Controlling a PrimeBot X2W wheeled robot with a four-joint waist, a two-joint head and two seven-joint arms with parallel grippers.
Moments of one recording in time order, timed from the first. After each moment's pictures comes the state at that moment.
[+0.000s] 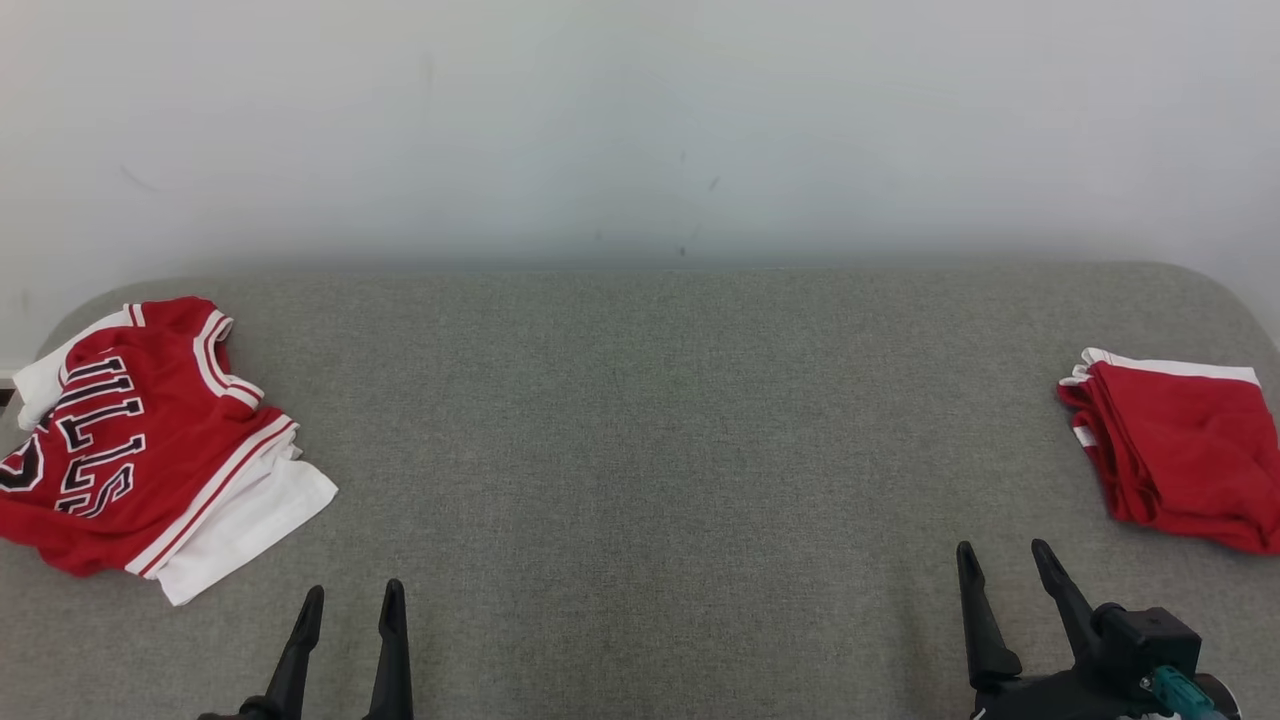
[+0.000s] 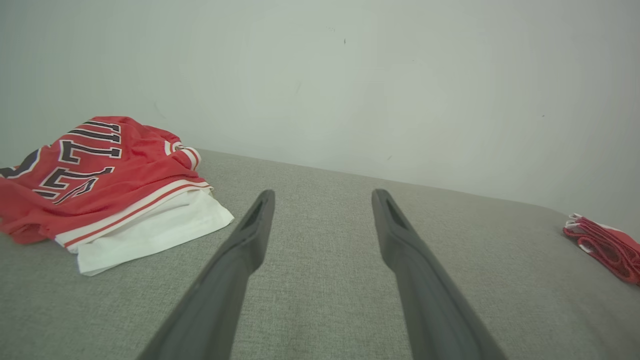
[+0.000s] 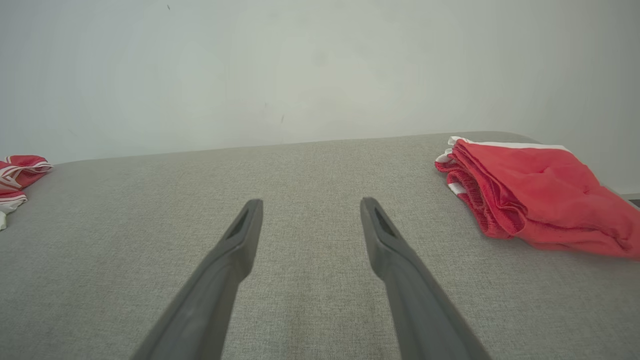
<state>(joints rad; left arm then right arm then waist) 0.06 0.05 -0.04 0.10 -0.28 -0.13 -0.26 0.00 -0.05 -0.04 0.20 0.13 0.13 -0.12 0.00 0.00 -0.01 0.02</state>
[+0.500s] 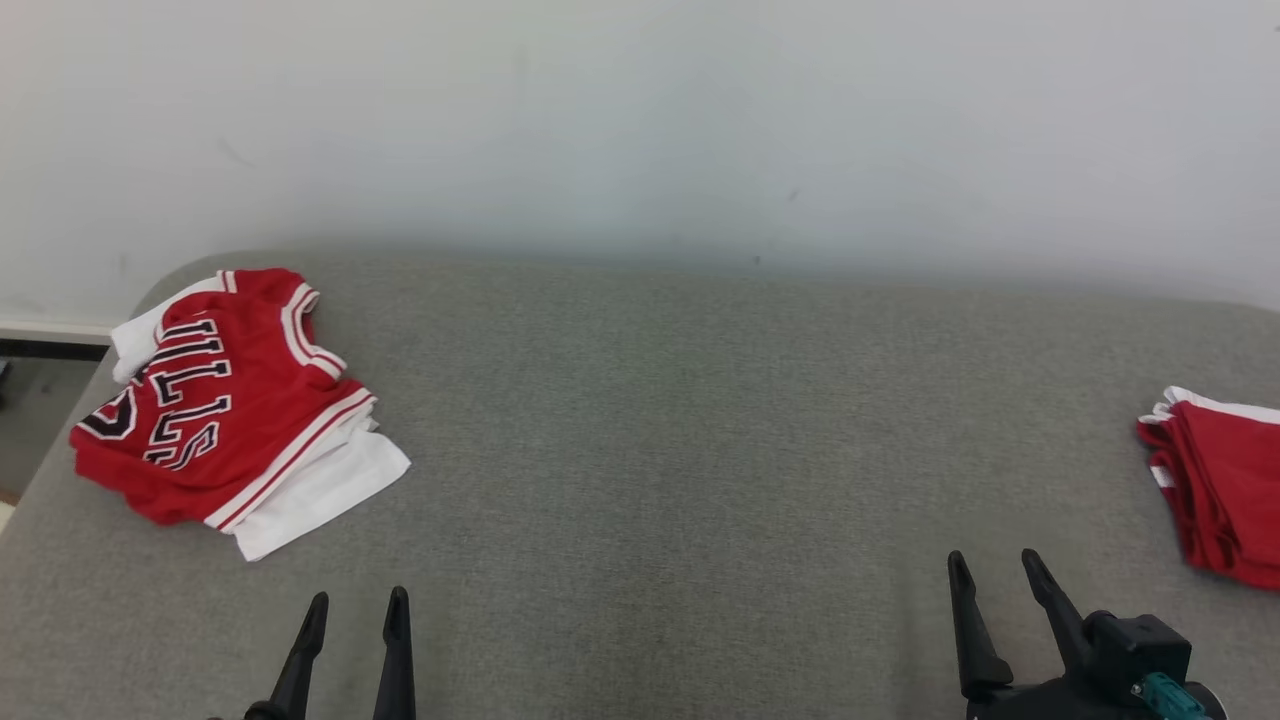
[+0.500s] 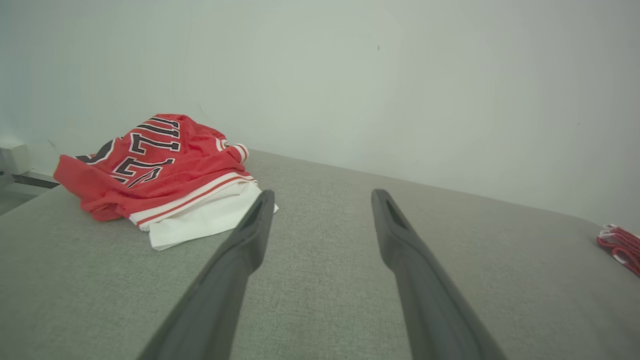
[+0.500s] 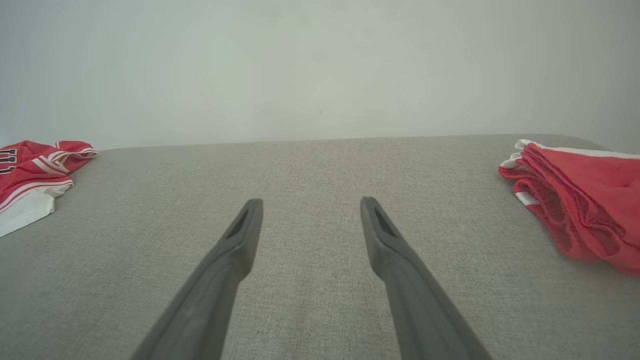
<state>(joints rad) 0.06 0.05 -0.05 0.11 -0.27 -0.13 -0.26 0.00 -0.05 -0.03 0.22 0.14 0.13 -0.12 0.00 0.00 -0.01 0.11</state>
